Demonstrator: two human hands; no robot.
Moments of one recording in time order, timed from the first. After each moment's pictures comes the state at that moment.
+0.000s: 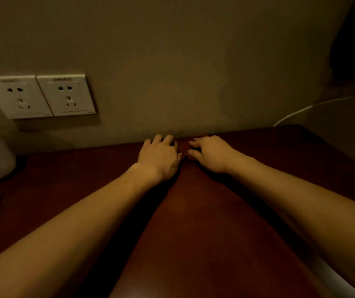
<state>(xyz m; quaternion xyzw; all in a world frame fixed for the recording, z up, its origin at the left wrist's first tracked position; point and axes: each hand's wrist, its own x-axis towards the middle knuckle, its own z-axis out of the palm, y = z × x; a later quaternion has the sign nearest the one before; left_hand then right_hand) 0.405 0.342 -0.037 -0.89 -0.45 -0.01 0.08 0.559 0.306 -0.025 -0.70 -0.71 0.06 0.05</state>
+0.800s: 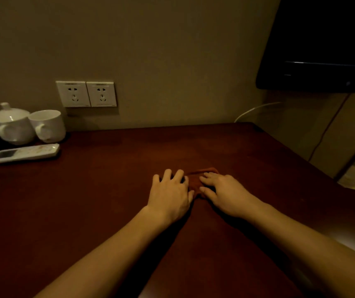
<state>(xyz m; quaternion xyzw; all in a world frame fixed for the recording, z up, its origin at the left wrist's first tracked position) 0.355 0.067 -0.042 -0.90 -0.42 -0.05 0.07 0.520 0.025 -0.033 -0.71 -0.69 0.07 0.06</state>
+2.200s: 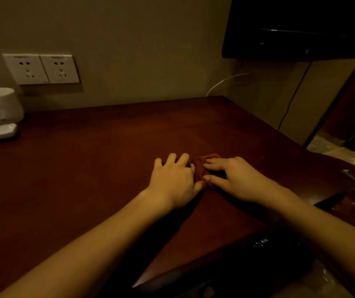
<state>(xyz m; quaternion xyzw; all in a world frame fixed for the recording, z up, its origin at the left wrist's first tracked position) 0.394 -0.011 -0.032 -0.94 -0.35 0.00 0.03 0.560 -0.075 -0.026 -0.72 -0.69 0.07 0.08</state>
